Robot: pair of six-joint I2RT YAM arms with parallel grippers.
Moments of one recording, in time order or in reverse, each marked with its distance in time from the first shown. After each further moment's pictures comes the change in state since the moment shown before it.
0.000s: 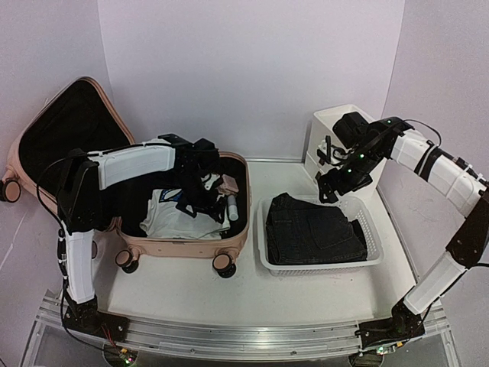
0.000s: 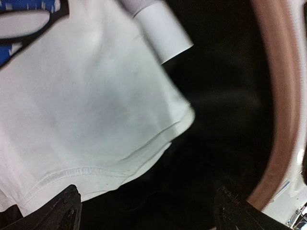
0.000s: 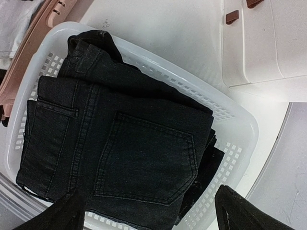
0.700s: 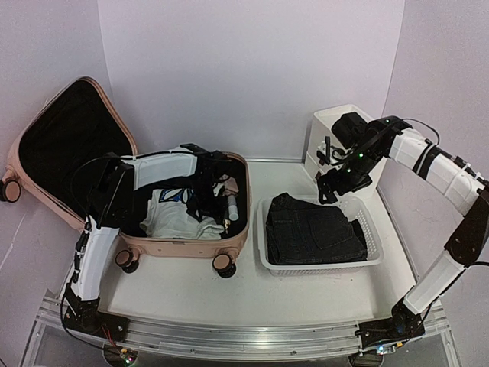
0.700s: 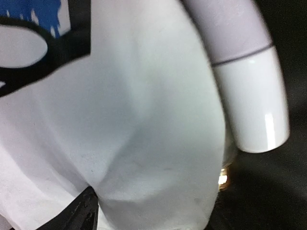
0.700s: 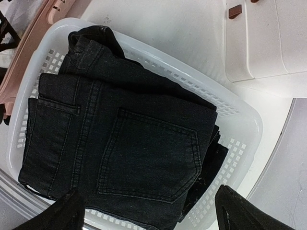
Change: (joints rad) left arm 0.008 0.267 0.231 -0.042 -0.104 -0.088; right arm -0.005 0.015 0.016 -0.027 -0.014 0.020
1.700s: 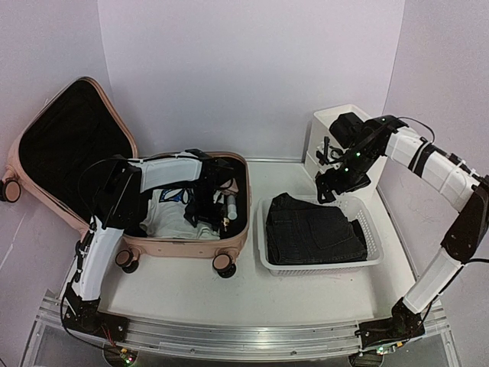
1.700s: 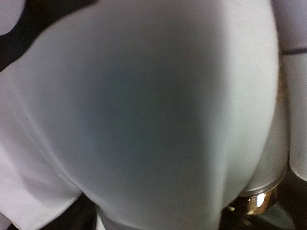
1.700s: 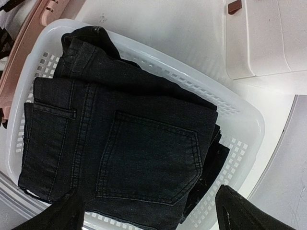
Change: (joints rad) left arm -0.002 0.052 0.006 -0.070 -0.080 -0.024; right arm -0.011 0.035 0.023 -0.012 -0.003 0.016
